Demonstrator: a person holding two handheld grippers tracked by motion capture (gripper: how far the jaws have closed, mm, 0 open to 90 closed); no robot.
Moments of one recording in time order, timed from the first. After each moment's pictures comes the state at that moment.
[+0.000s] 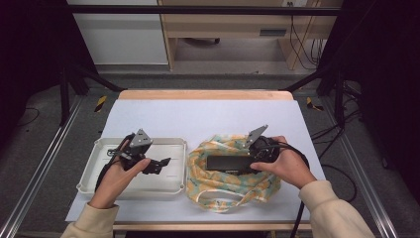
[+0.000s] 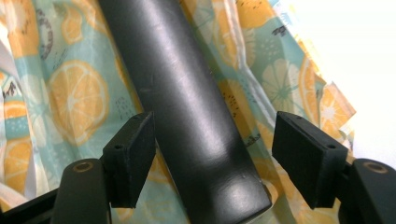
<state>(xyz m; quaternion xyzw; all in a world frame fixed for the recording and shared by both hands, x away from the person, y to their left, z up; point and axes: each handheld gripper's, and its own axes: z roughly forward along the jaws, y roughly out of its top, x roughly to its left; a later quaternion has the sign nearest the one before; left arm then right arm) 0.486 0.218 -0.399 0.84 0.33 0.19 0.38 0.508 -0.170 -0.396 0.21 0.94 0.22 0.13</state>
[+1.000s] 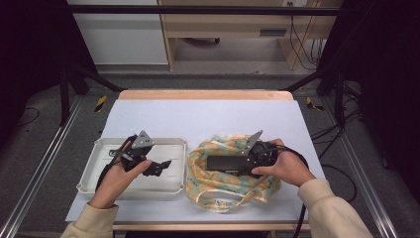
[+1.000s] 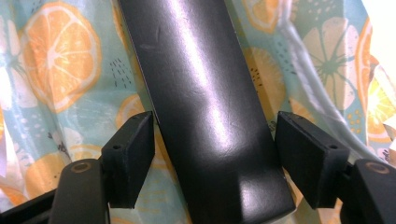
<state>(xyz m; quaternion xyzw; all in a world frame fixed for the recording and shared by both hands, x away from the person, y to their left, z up) 0.486 0.216 -0.403 0.85 0.32 0.17 0.37 0.512 -0.171 -0.419 0.17 0.96 0.18 0.10</state>
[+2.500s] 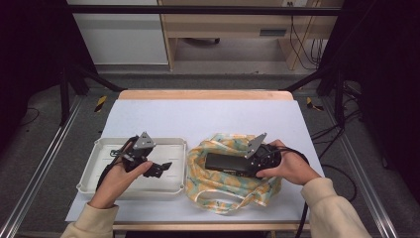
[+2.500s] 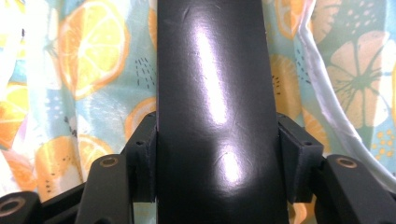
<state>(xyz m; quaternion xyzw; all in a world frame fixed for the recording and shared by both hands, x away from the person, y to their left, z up) 0.485 0.214 -0.405 0.86 0.32 0.17 0.36 0.509 -0.179 -0.423 0.11 0.96 0.23 0.08</state>
